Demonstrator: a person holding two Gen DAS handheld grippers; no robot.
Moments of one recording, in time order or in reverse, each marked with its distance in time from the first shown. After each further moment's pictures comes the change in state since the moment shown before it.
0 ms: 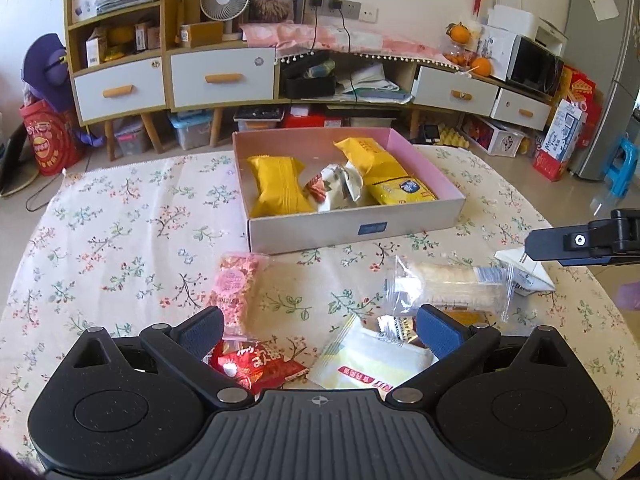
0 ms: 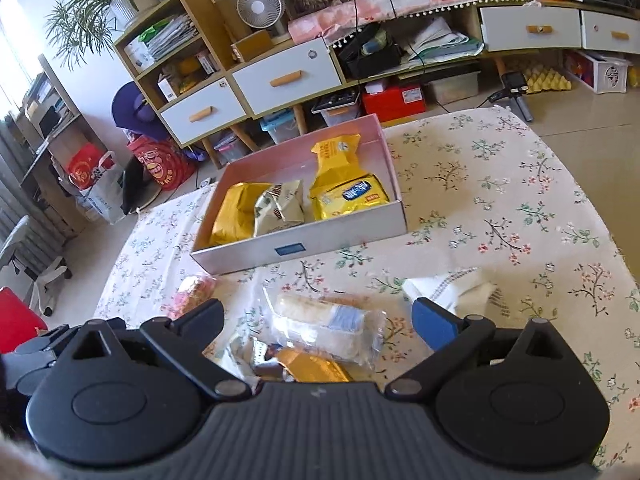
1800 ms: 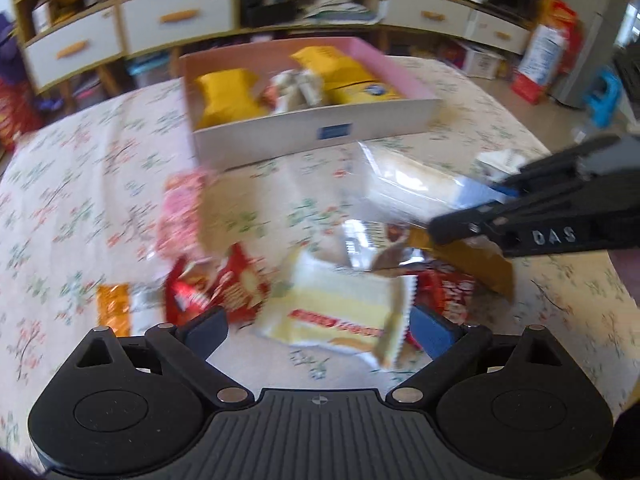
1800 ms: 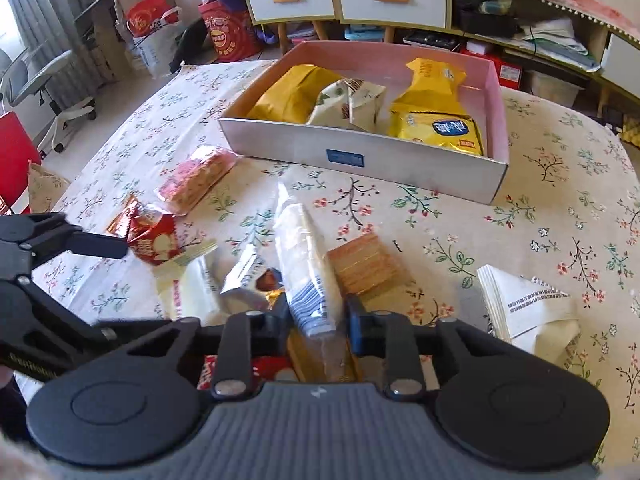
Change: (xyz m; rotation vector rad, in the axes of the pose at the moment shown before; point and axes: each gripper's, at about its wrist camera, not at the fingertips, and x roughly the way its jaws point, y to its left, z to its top) left arm 0.029 -0.020 -0.023 0.105 0.221 -0.075; right arm 0.058 0.035 -0.011 -0.412 0.259 0.056
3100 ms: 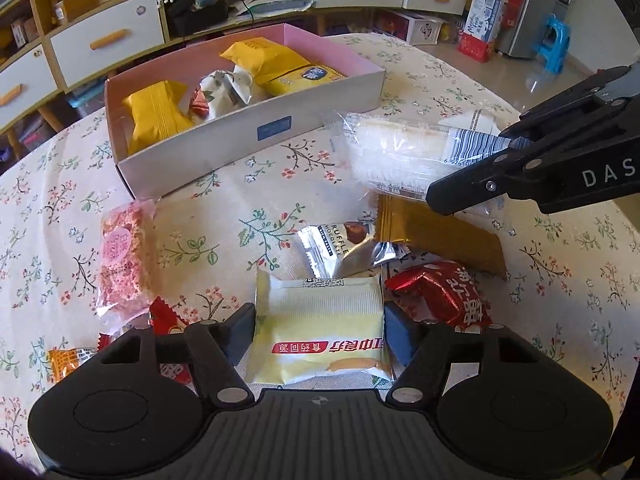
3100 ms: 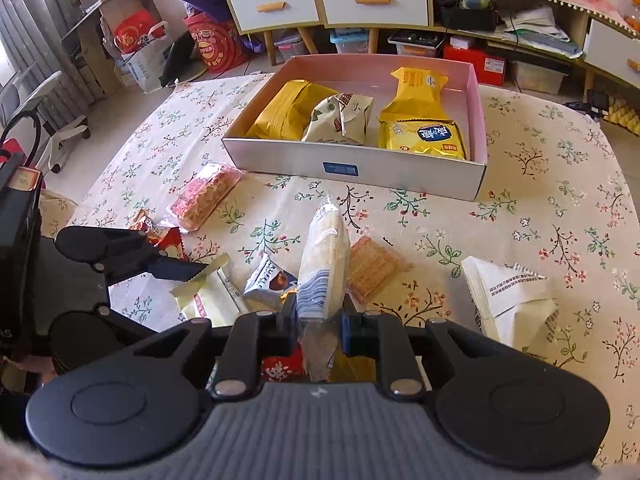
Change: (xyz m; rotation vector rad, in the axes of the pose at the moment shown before) left arm 0.026 -0.012 0.013 0.176 0.034 -0.072; right arm -0.020 -0.001 0.005 0.079 0.003 -0.004
